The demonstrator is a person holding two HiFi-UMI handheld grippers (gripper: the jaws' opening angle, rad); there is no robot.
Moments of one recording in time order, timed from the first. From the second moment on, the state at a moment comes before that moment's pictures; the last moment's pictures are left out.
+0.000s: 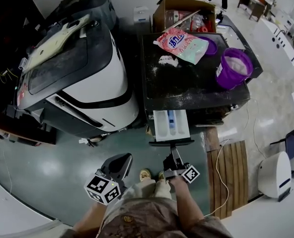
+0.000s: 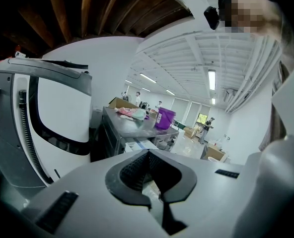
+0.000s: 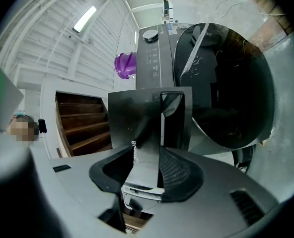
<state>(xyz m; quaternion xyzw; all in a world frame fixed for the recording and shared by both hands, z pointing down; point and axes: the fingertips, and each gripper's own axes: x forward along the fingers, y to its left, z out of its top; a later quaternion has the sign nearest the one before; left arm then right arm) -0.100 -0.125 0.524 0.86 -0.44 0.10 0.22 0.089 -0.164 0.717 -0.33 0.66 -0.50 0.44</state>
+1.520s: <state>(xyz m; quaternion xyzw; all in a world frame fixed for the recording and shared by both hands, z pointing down) -0.076 -0.155 0.475 0.90 -0.40 0.02 0.19 0.146 -0.117 0.465 -0.53 0.82 -0.21 0.11</state>
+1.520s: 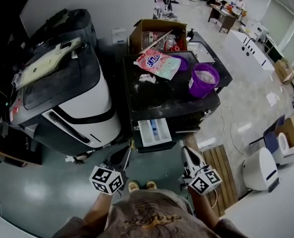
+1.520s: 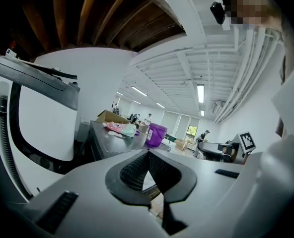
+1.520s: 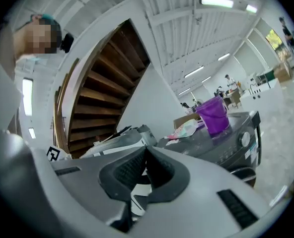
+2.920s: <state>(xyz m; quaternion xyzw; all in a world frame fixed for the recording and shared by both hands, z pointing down) -0.103 -0.162 0.495 0.88 -0.44 0.03 0.18 0.126 -0.116 0.503 -0.59 0.80 -0.12 -0.02</state>
